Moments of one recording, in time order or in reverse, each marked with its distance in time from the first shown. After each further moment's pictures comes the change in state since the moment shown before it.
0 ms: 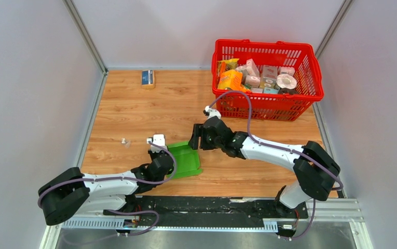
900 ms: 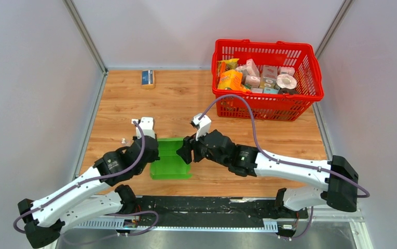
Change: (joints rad) left arm 0.070 -0.340 0.630 -1.146 0.292 -0.028; right arm 0.275 -0.222 0.008 0.103 0.095 -0.263
